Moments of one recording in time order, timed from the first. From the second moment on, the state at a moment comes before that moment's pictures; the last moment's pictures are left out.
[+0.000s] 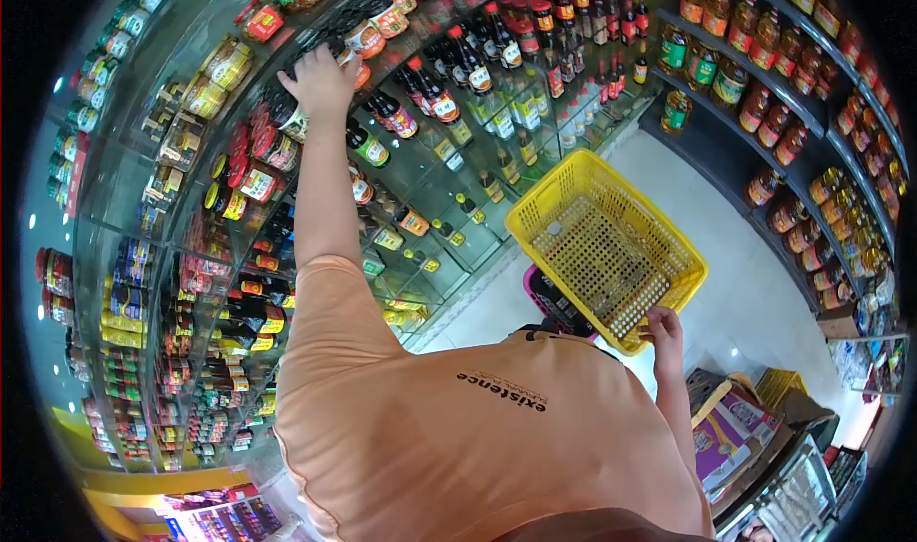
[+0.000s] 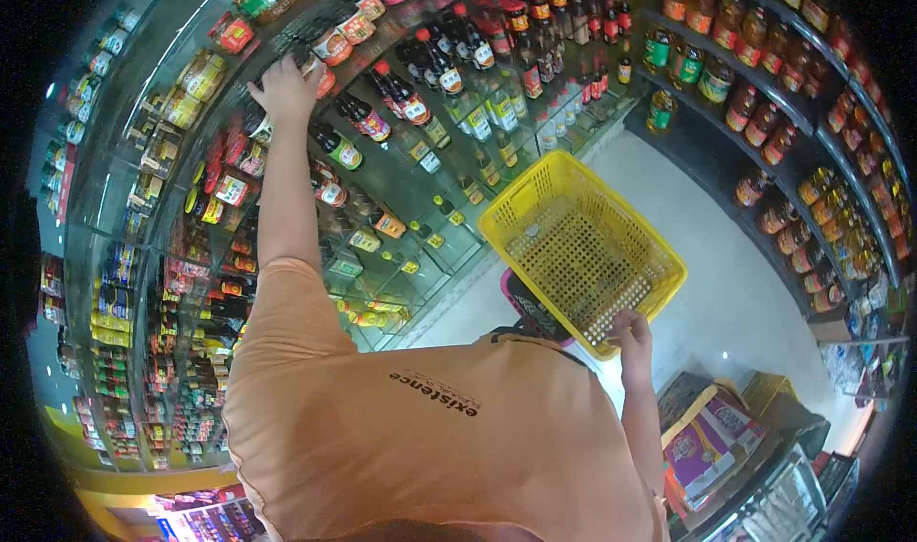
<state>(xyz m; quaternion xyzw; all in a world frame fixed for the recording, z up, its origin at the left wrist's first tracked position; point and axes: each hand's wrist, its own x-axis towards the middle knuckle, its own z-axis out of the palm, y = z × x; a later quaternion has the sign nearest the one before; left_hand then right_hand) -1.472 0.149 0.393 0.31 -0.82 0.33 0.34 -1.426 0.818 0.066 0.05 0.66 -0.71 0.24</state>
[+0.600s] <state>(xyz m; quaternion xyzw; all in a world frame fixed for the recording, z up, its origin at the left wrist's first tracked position) -1.308 0.554 0.546 -0.58 -0.78 -0.14 0.19 -1.405 0.977 0.466 -0.70 0.48 -0.31 -0.43</state>
